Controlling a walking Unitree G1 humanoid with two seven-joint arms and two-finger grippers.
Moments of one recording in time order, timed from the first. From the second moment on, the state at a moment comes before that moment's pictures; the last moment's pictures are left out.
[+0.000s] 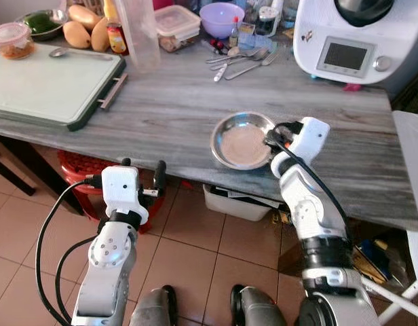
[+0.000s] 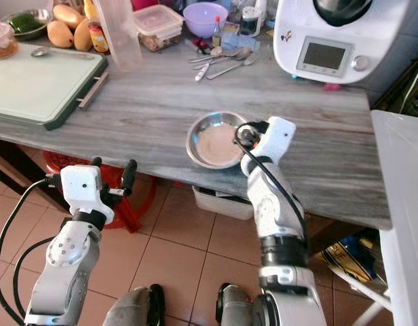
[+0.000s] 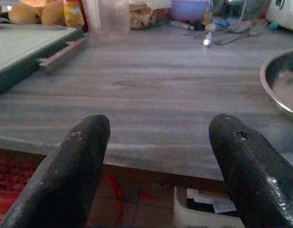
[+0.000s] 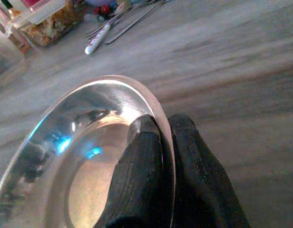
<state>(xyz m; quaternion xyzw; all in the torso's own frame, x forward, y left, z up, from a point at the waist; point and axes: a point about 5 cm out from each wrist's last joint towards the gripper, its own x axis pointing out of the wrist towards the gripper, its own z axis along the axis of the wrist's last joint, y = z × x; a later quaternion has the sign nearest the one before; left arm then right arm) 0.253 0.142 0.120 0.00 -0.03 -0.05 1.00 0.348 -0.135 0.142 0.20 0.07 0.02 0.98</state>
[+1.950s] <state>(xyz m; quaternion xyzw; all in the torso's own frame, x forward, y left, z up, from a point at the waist) 0.257 0.137 0.123 0.00 -0.03 -0.06 1.00 0.324 -0.124 0.143 0.13 0.04 0.09 0.99</state>
